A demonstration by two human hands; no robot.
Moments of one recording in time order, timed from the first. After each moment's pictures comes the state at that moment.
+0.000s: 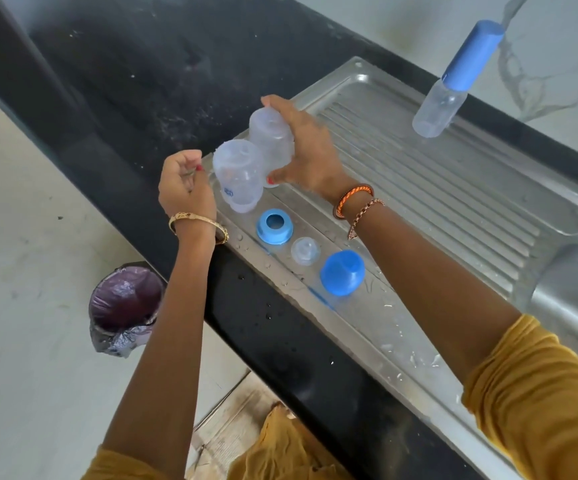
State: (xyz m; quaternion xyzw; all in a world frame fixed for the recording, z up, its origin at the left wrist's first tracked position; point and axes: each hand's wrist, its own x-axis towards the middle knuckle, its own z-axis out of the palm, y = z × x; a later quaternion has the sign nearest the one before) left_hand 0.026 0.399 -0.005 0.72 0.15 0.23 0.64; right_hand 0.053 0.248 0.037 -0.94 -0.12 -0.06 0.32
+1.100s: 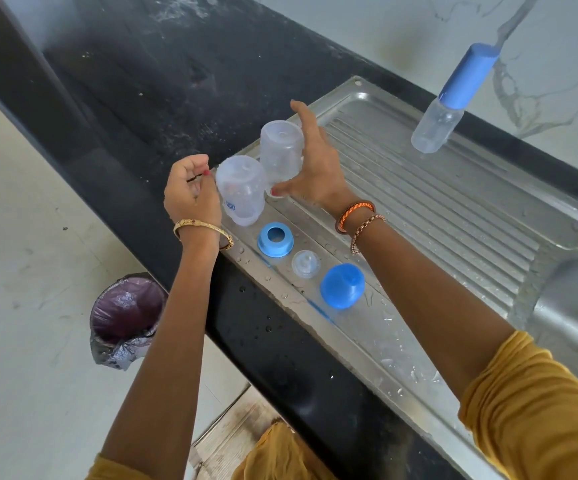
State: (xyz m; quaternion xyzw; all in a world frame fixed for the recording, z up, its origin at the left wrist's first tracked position) left_hand 0.029 0.394 0.009 0.74 0.15 0.22 0.62; right_hand 0.057 0.242 0.030 -0.91 -0.06 -0.08 0.40
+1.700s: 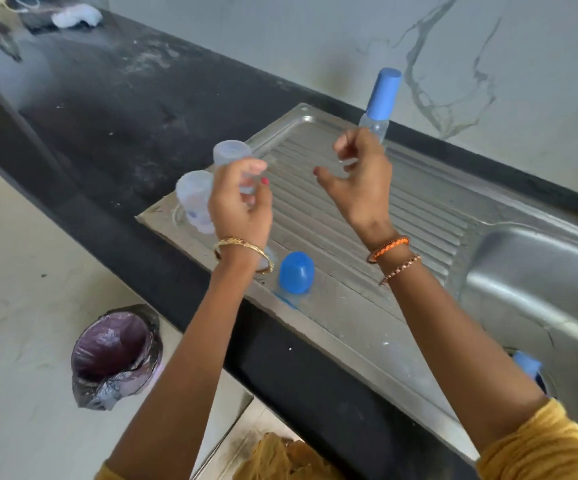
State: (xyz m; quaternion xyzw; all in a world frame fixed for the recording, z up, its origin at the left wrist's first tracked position) left_hand -0.044 0.313 0.055 0.73 -0.10 0.26 0.63; right_hand -0.046 0.171 0.076 -0.83 0.04 -0.34 0.44
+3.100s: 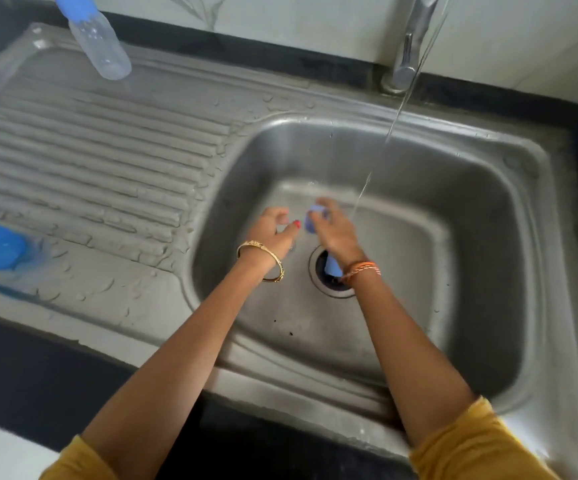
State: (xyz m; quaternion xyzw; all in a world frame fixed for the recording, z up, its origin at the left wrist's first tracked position) left_hand -0.228 0.005 -0.046 0.83 -0.14 -0.27 0.46; right_hand -0.278 -0.104 -0.089 -0.76 0.37 -0.08 0.53
